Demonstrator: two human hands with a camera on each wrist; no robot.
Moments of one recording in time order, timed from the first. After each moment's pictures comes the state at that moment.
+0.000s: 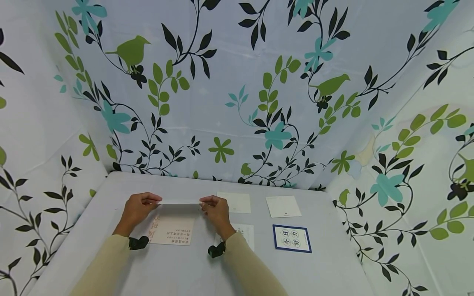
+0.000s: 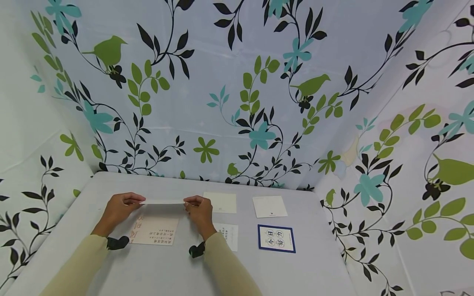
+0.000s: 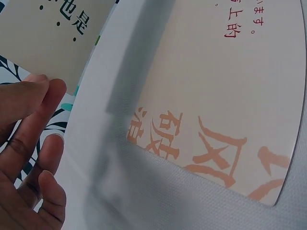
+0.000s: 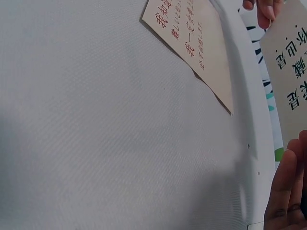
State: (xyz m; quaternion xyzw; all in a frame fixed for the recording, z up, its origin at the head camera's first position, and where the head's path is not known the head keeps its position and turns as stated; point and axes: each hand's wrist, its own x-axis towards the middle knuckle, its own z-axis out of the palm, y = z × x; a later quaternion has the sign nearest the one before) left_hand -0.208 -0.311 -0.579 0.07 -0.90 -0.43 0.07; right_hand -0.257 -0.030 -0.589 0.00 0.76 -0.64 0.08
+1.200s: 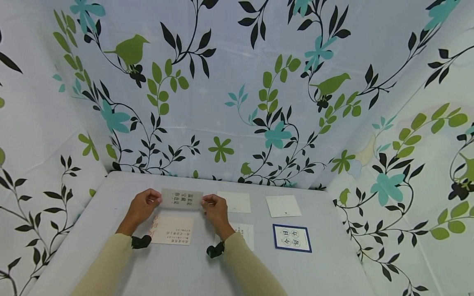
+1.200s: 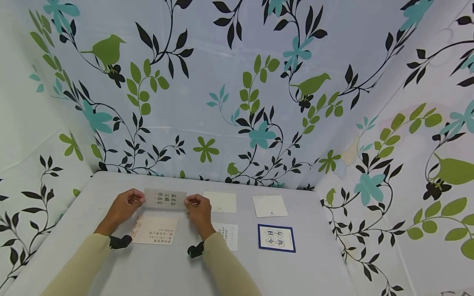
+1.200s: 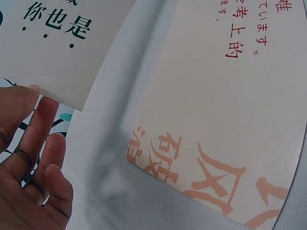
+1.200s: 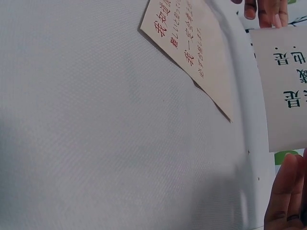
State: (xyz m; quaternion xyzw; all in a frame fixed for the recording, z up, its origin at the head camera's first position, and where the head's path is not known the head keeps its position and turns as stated) left_hand -0.218 -0.300 -0.577 0.09 -0.88 -0.46 0.02; right_hand -0.256 -0.036 -0.588 0.03 0.77 -0.63 0.06
